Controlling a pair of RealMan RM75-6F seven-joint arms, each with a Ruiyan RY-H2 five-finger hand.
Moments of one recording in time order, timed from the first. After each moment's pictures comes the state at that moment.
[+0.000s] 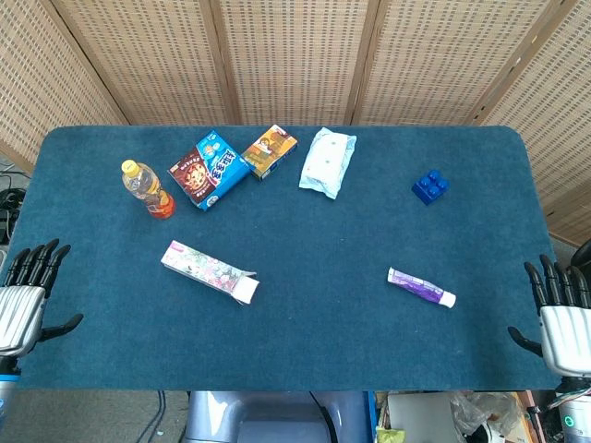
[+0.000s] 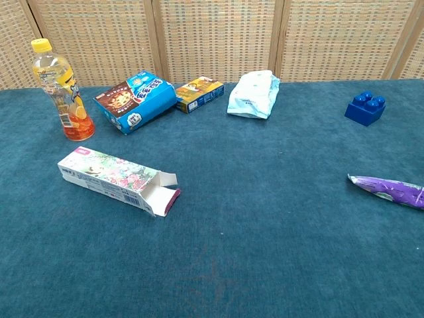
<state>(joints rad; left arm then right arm) -0.21 -1.01 0.05 -1.88 1.42 1.51 0.20 0.09 -1.13 0.03 -1.64 -1.46 1.60 -0.25</state>
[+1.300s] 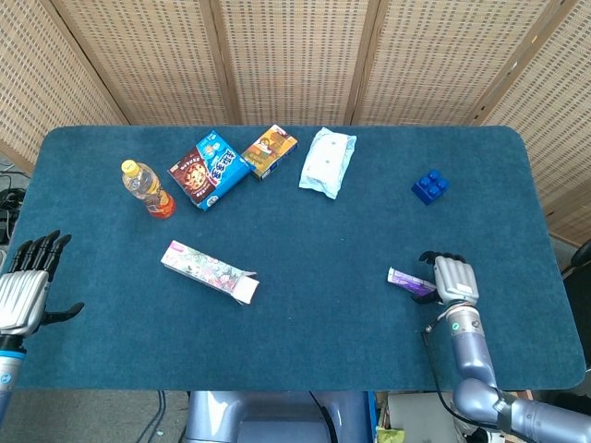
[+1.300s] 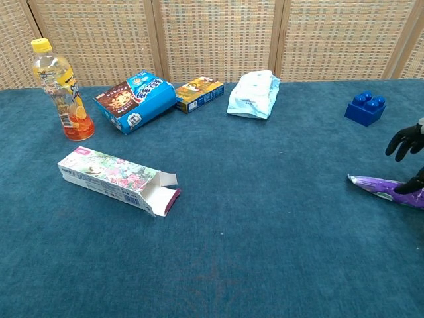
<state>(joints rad) -0.23 -1.02 -0.06 -1.85 1.27 1.35 0.21 0.56 -1.42 0.23 -1.64 -0.58 1.10 -0.52</state>
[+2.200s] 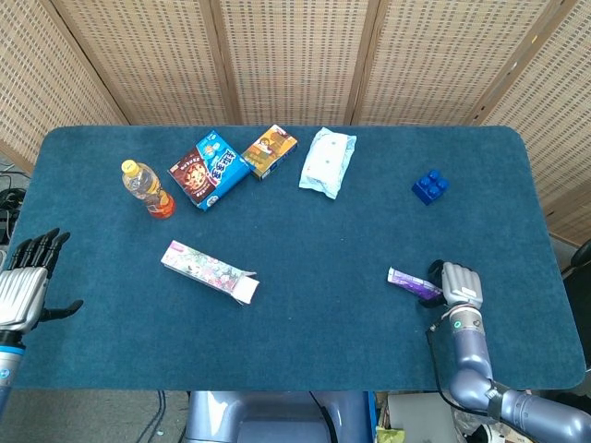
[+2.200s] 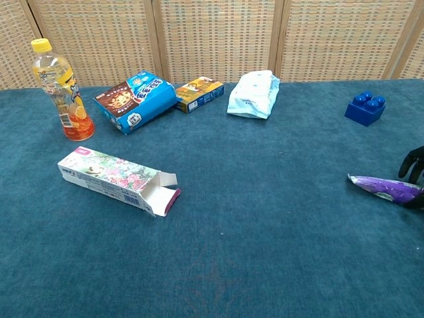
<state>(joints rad) -0.24 -1.01 -0.08 -1.84 1.25 1.31 0.19 0.57 -1.47 0.22 -1.50 -0.46 1.04 -0.51</state>
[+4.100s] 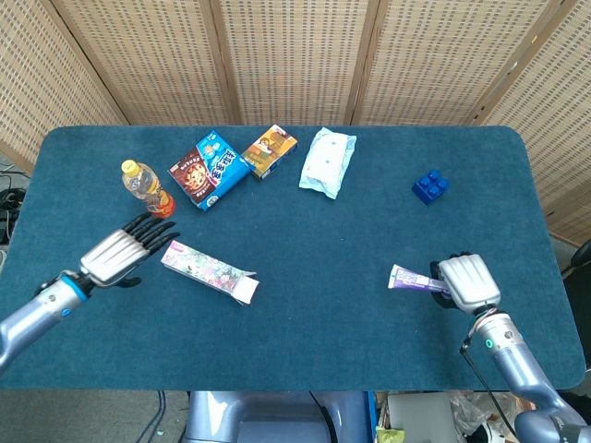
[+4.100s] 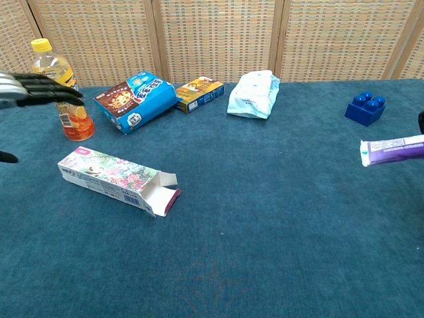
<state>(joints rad) -0.67 -1.23 0.02 -1.16 1.87 1.03 -0.18 0.52 -1.11 0.06 -1.74 -1.16 1.05 -0.39</state>
